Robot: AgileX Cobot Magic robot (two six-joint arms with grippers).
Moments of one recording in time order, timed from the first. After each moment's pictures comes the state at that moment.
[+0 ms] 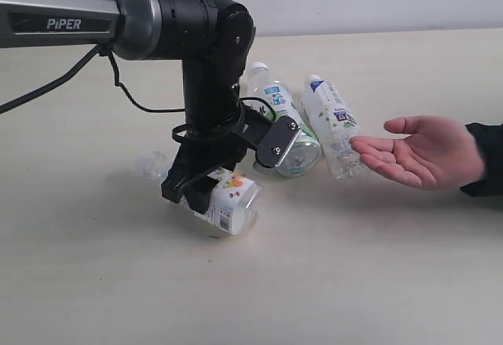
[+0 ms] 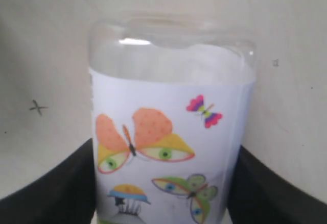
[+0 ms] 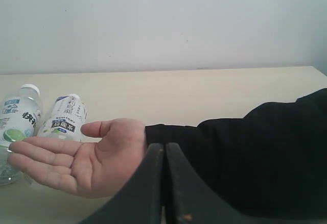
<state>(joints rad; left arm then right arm) -0.76 2.19 -1.63 -0.01 1.20 1.35 0.12 0.01 0.00 0.08 0.27 -0.05</state>
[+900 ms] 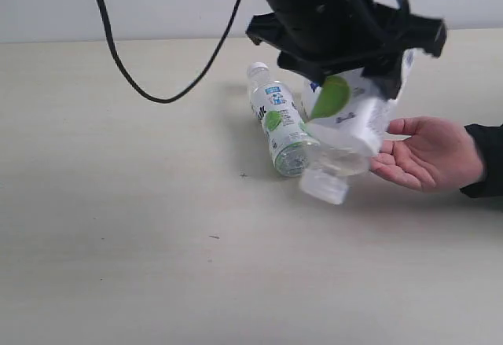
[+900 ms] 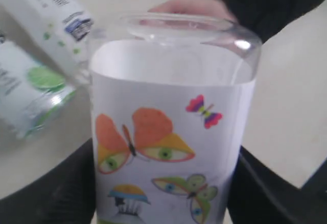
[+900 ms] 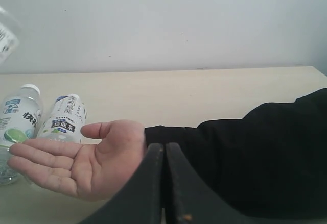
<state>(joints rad) -0.92 1.98 -1.85 -0.23 0.97 -0.24 0.12 0.01 0.00 0.08 0.27 -0.05</state>
